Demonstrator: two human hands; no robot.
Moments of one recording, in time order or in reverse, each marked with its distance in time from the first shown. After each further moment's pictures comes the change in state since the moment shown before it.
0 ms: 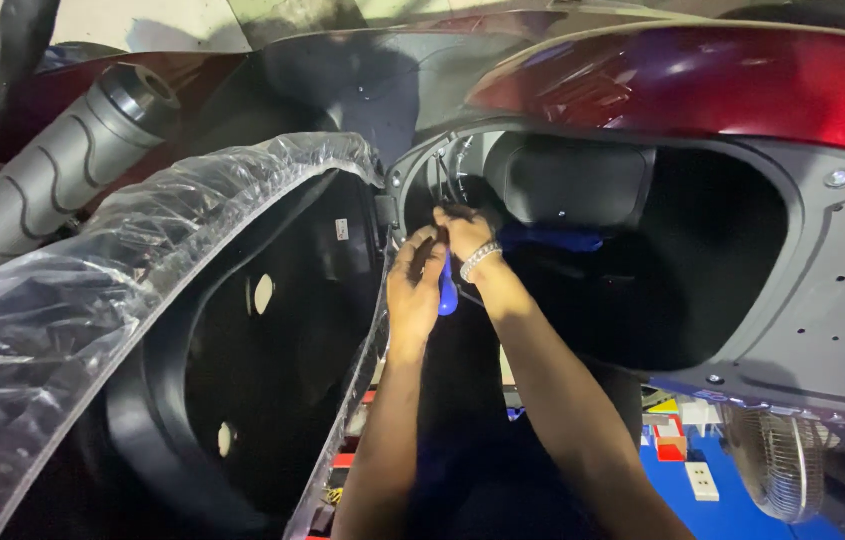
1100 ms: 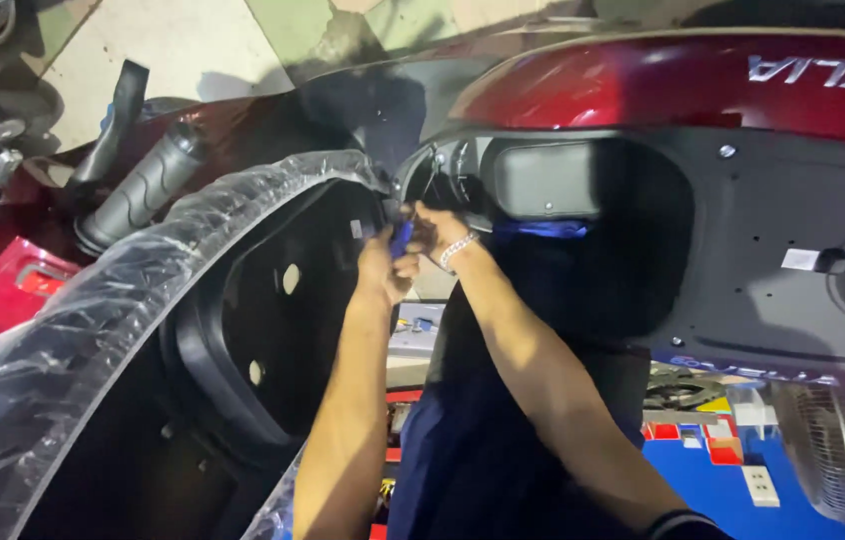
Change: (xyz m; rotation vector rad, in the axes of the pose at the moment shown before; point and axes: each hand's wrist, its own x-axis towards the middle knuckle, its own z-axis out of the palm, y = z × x) left_hand 0.016 0.035 -0.014 -0.795 -0.180 -0.757; right_hand 0.004 0.009 0.009 1.029 -0.440 0.284
